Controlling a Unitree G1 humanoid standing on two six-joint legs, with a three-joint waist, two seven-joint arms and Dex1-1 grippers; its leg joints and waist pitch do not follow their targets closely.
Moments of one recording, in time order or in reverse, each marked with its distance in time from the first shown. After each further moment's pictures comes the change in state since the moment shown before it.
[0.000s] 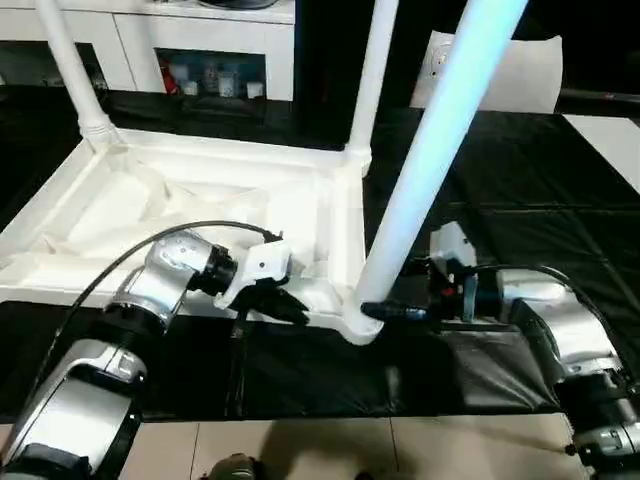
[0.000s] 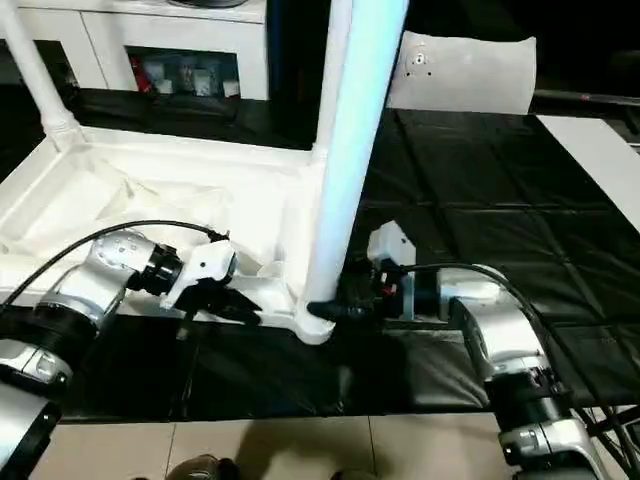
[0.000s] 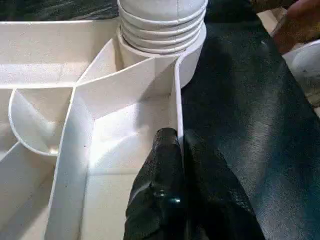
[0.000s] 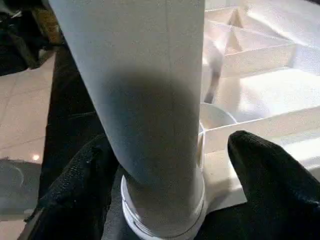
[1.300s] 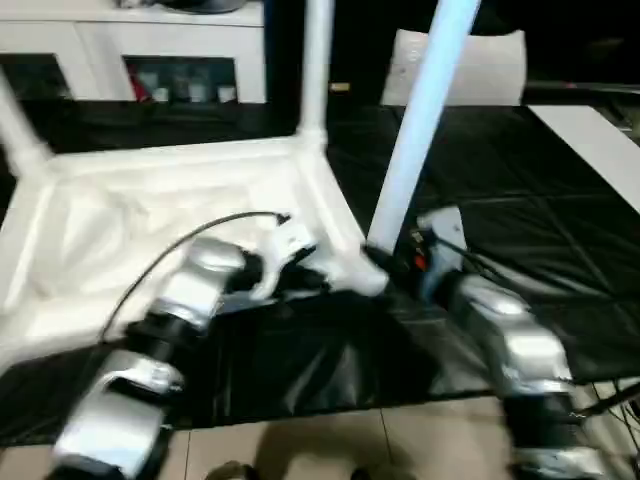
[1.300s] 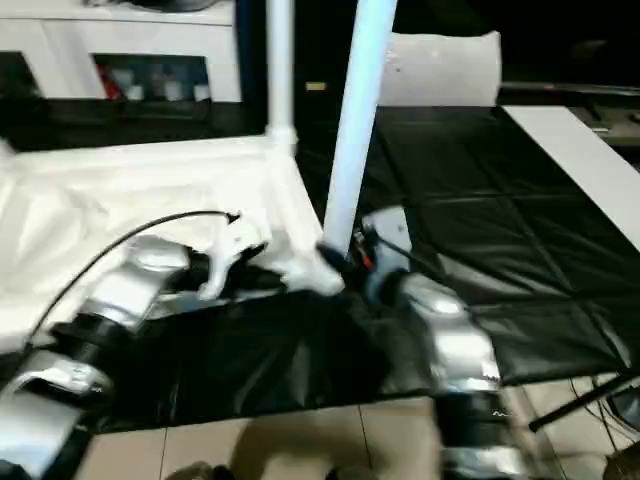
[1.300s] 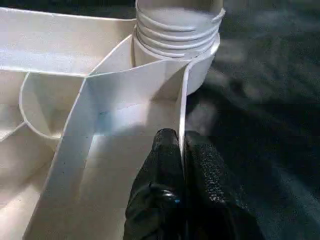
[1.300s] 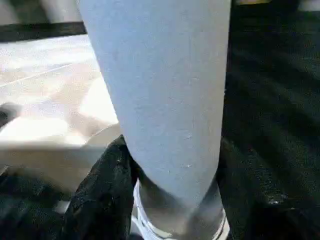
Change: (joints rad) left arm 0.037 -0.262 0.111 -0.155 0.066 0.486 0.593; right arm 0.028 0.431 -0.198 -0.110 -0.161 0.264 -0.943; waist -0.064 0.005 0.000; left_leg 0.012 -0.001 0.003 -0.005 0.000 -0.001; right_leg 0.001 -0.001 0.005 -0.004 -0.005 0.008
